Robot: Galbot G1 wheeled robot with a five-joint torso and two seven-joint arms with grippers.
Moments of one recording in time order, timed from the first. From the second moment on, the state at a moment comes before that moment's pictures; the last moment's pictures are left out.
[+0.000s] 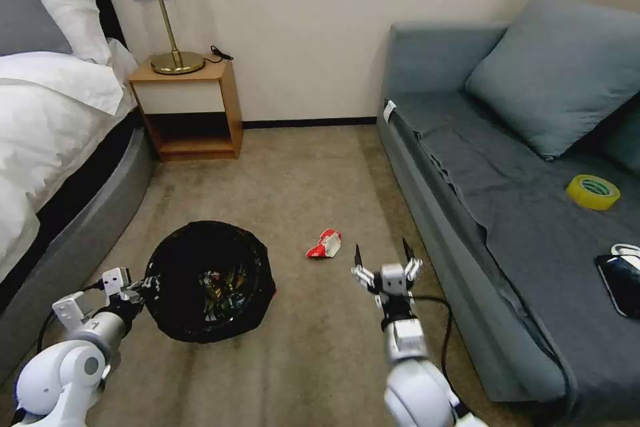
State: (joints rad) left arm 1.44 -1.21 -0.88 -1.91 -0.76 0.53 0.04; right arm -1.44 1.24 0.09 1.95 -0.09 0.05 0.48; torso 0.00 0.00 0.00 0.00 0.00
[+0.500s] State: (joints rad) left arm 1.44 -1.21 -0.88 -1.92 -0.76 0.53 0.04; right arm -1.56 1.25 0.12 2.02 -0.16 0.08 0.45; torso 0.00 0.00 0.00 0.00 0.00
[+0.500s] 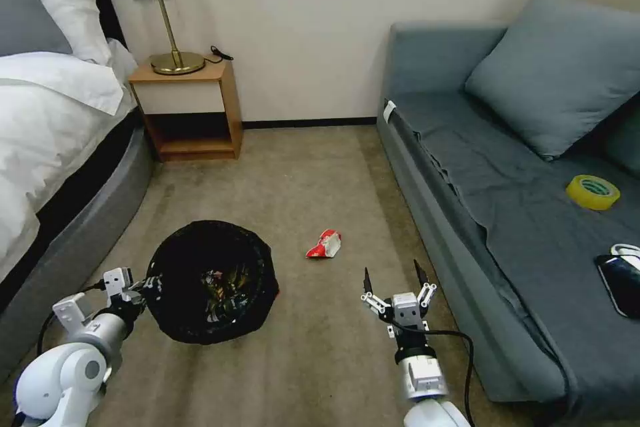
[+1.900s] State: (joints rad) left arm 1.47 -1.21 -0.92 -1.91 -0.78 0.51 0.04; right arm -1.61 1.26 0.09 1.98 -0.23 0.12 0.42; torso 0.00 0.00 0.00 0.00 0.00
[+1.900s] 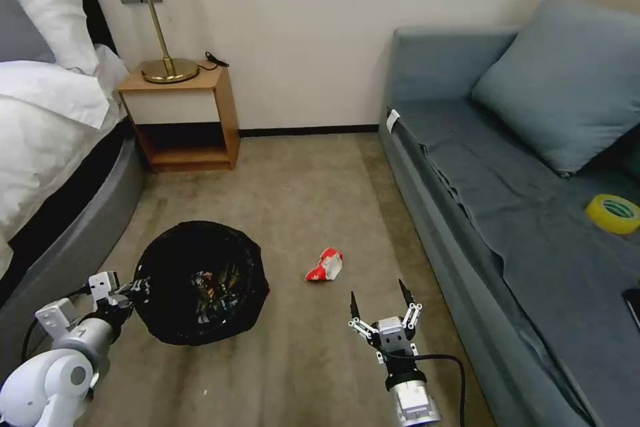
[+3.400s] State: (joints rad) left arm 1.47 -1.26 -0.96 -1.89 -0.77 0.45 0.09; right arm -0.86 1.23 -0.47 1.66 0.91 -0.36 0.75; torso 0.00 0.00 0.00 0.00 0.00
